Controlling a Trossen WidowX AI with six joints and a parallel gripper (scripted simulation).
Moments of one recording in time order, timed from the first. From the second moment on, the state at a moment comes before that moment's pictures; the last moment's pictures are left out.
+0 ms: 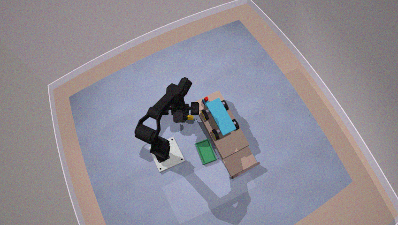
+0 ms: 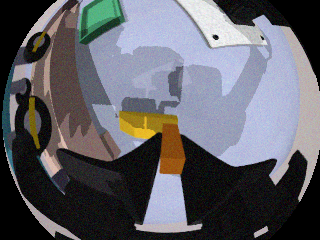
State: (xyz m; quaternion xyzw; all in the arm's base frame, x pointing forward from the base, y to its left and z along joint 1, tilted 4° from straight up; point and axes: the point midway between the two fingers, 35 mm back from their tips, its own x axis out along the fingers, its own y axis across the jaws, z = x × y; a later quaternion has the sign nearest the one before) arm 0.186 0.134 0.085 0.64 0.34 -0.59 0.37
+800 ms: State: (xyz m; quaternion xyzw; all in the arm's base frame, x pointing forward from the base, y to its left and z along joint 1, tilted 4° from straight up) arm 0.177 0.134 0.152 0.64 0.34 -0.59 0.37
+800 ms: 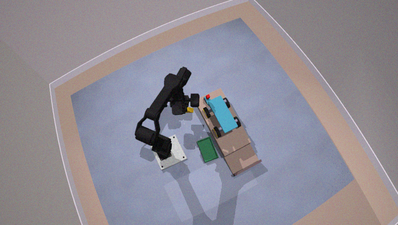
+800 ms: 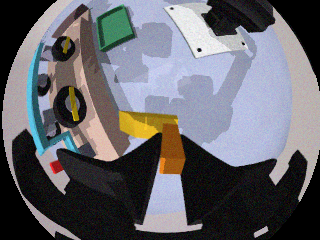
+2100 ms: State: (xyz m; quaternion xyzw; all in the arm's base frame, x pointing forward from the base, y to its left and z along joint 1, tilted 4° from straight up) arm 0.177 0.135 0.212 0.56 0.45 -0.50 0.49
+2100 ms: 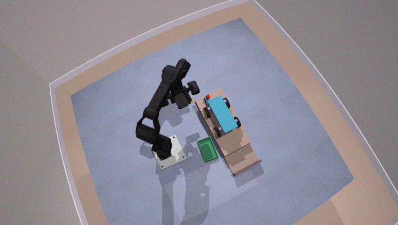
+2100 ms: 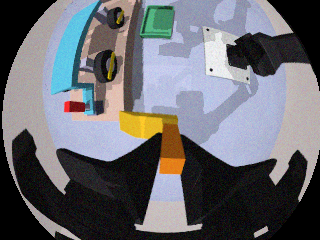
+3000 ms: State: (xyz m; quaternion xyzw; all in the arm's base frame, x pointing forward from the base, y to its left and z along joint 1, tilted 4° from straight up) arm 0.178 0.135 0.212 0.31 0.61 -0.27 0.67
